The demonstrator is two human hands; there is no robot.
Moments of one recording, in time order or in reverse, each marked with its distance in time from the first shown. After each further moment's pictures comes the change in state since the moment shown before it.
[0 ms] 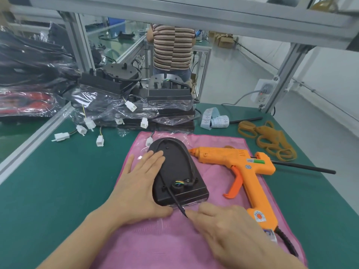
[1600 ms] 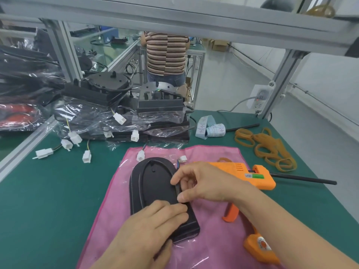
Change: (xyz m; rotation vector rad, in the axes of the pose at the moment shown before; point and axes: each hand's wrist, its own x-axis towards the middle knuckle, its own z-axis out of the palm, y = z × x) left_hand -0.010 0.028 0.003 -0.138 0.190 0.531; right_hand 0.104 0.080 0.013 0.996 -0.348 0.318
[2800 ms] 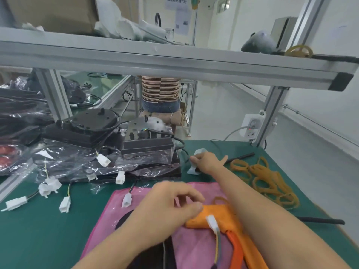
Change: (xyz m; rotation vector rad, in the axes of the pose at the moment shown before) left_hand 0.127 -0.020 -0.036 -0.624 0.028 -0.482; right_hand 0.128 0.068 -0.119 -0.459 0.543 0.539
